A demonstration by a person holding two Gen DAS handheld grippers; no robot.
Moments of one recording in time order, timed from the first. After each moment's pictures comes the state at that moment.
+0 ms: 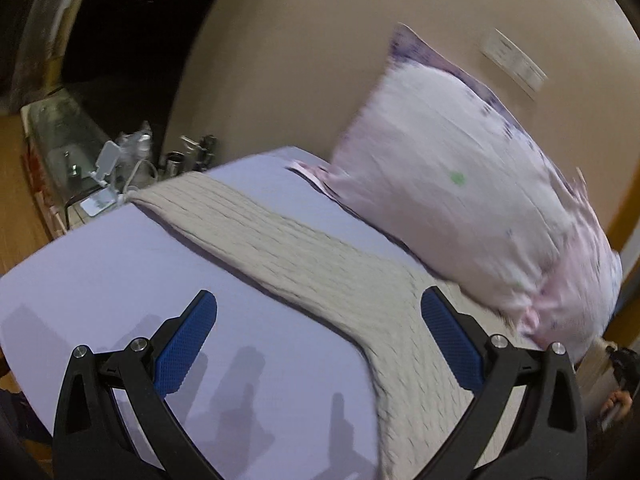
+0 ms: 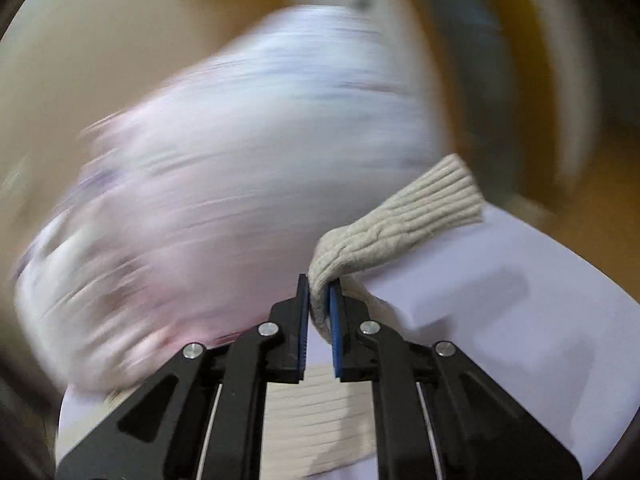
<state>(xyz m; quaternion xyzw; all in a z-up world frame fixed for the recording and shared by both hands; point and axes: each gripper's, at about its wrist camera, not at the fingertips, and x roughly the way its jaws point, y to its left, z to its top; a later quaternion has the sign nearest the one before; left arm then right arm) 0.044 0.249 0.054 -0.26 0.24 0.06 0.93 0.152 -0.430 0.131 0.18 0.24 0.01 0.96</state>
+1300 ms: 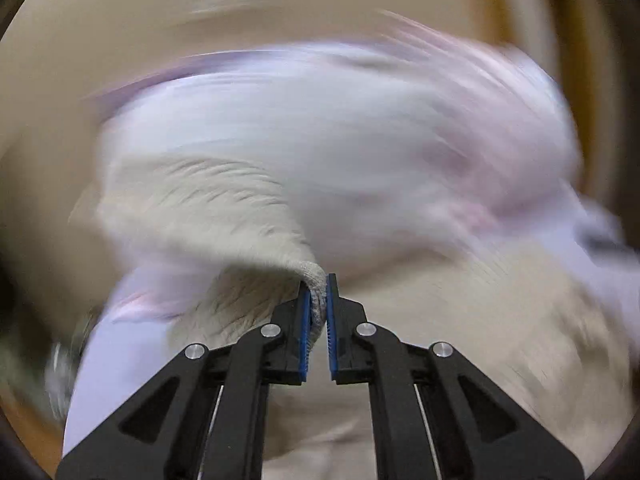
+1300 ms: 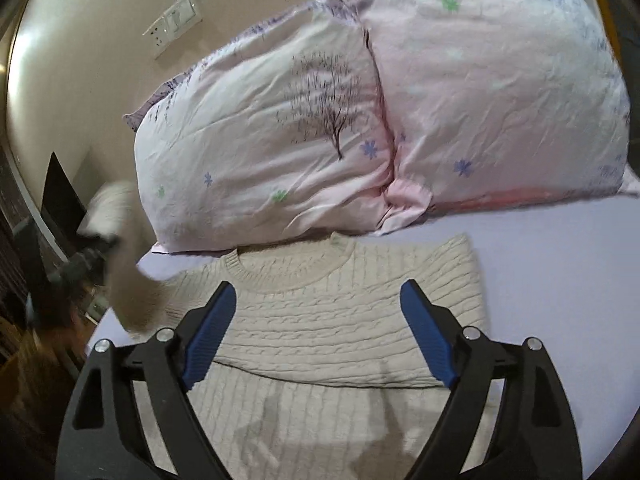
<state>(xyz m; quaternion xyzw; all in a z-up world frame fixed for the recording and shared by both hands) 0.151 -0.013 0.102 0.15 0.24 -0.16 0.95 0.135 -0.296 0.063 0.14 0.35 0.18 0.91</state>
